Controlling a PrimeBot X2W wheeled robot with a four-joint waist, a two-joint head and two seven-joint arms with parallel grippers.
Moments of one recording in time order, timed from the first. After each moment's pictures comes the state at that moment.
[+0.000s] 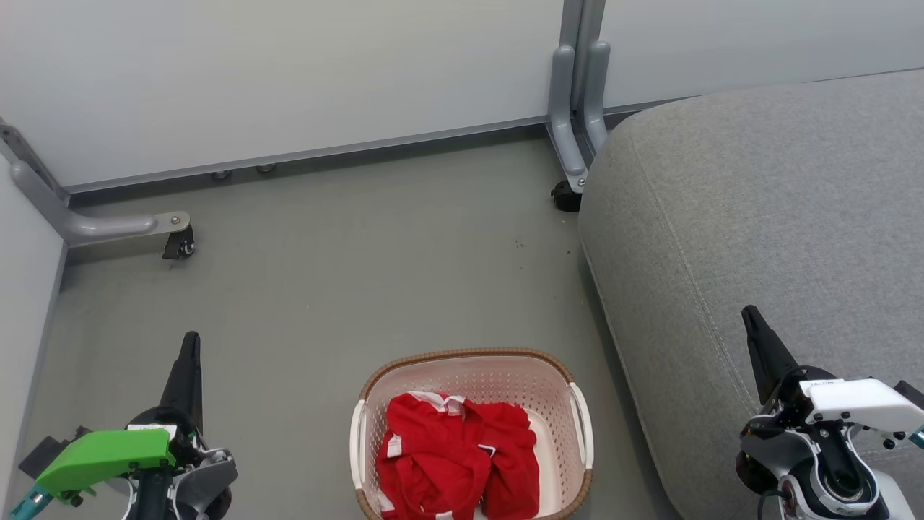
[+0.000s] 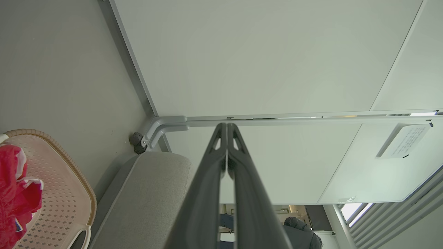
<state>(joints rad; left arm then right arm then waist) -0.10 0.05 0.11 0.25 -1.62 -0.13 0.11 -0.11 -0.05 -0.11 0.24 1.61 0.13 0.11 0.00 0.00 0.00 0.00</state>
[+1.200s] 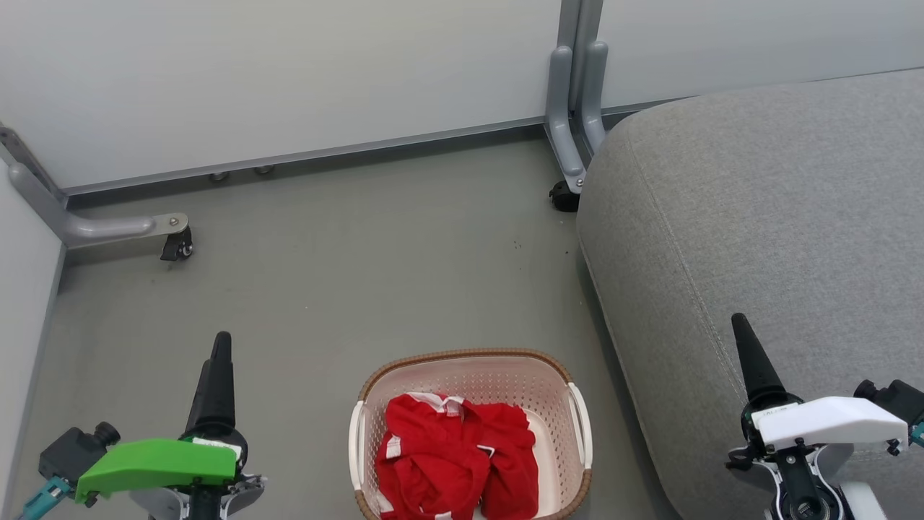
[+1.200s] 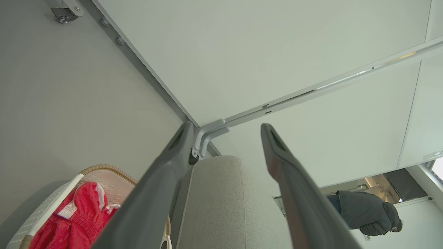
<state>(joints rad) -0.04 0.04 0.04 0.19 -1.20 -0.13 0.01 -0.04 -0.04 -0.07 0.20 1.17 0.13 0.01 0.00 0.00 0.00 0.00</state>
